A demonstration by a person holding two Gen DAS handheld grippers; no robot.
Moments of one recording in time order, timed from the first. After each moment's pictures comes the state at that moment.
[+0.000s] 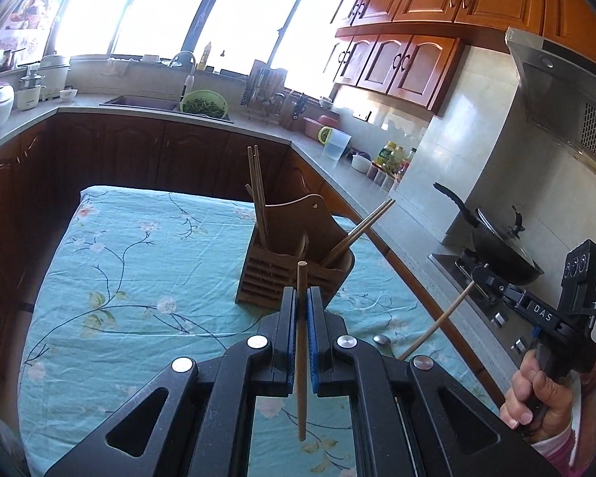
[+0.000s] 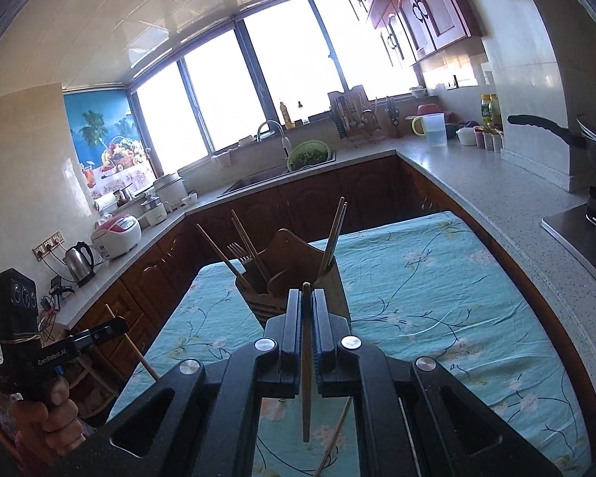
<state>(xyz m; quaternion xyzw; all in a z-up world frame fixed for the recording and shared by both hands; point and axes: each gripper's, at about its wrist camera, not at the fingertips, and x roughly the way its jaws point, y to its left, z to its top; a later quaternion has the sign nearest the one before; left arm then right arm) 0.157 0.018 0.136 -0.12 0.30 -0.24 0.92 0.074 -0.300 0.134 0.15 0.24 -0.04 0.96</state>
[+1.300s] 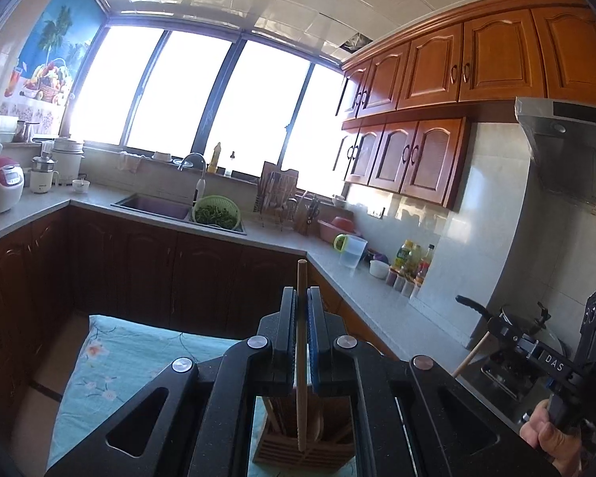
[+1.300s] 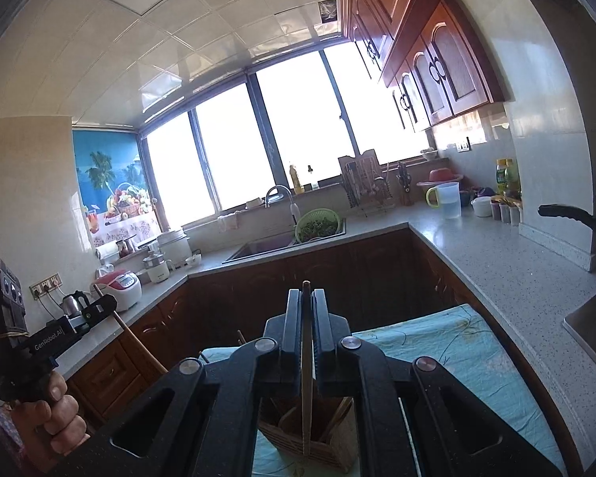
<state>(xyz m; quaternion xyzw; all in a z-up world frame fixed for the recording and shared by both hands) 0.240 -0.003 0.183 -0.13 0.13 -0.19 0.96 0.166 -0.316 0.214 0.13 0.12 -0.04 0.98</state>
